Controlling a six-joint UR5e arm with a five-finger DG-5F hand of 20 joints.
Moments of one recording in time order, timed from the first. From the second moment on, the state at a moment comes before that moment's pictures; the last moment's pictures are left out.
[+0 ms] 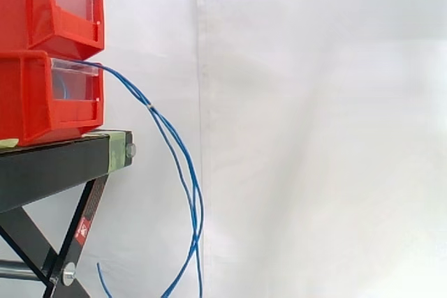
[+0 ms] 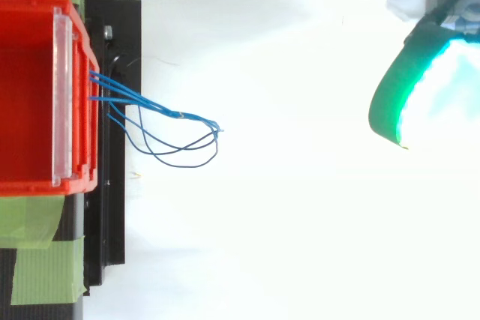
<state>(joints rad) 0.14 -1.55 -1.60 -3.22 -1.40 -0.16</state>
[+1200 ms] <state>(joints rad) 0.17 -1.55 -1.82 -3.05 -1.30 -0.67</state>
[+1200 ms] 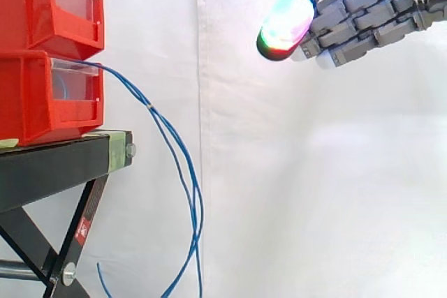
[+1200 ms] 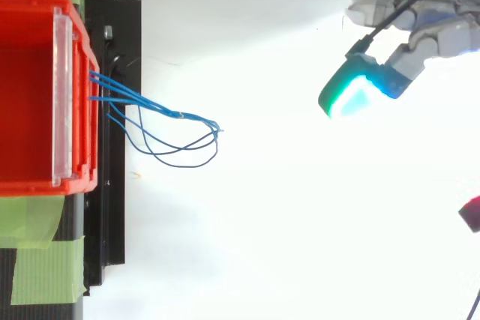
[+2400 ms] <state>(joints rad) 0.23 -1.75 -2.07 -2.33 -1.18 -1.05</state>
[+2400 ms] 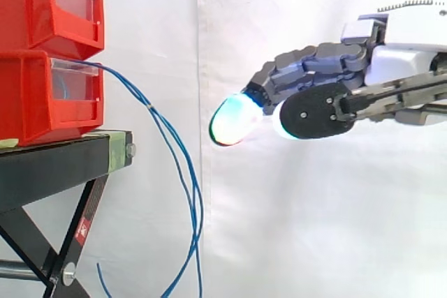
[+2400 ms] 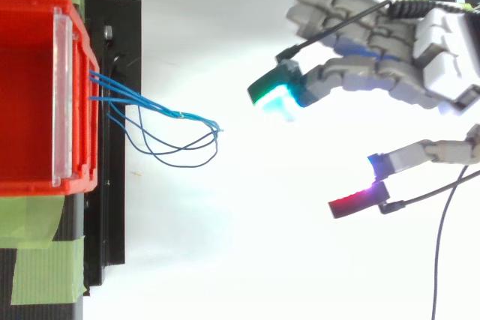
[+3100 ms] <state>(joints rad) 0.21 -1.78 -2.07 -2.14 -1.18 -1.07</state>
